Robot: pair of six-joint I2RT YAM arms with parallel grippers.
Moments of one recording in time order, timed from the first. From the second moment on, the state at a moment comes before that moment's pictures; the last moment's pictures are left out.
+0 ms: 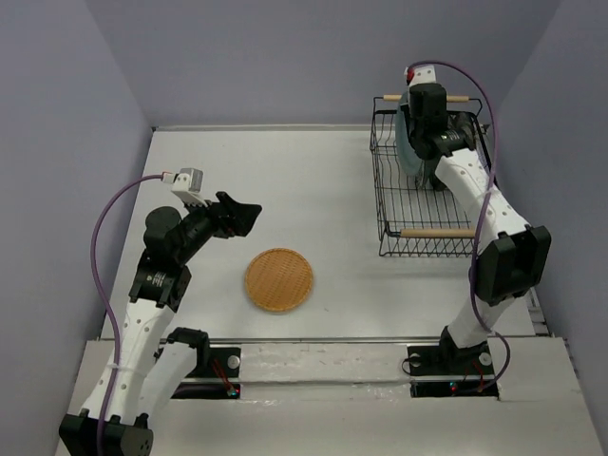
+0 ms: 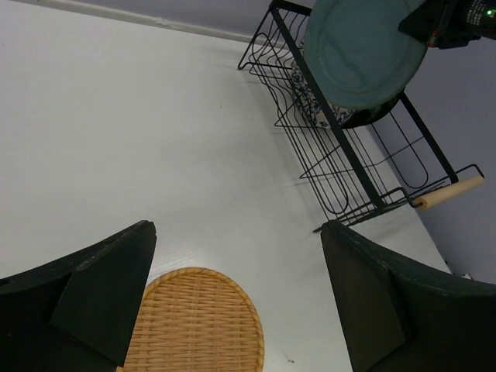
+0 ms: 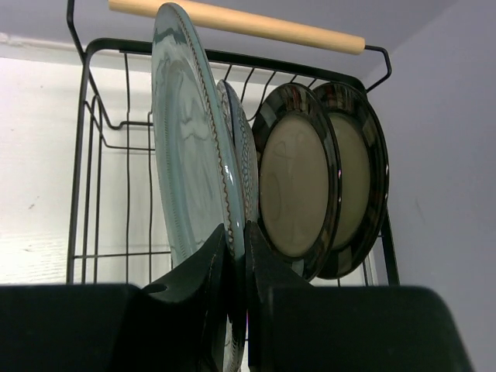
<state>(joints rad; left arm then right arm) -0.20 0.70 0.69 -0.10 0.36 -0.49 0.28 1.70 1.73 -0.45 0.53 -0.14</state>
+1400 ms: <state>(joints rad) -0.23 0.76 0.69 -0.14 0.29 -0.47 0.24 1.94 1.70 -0.31 0.55 0.05</state>
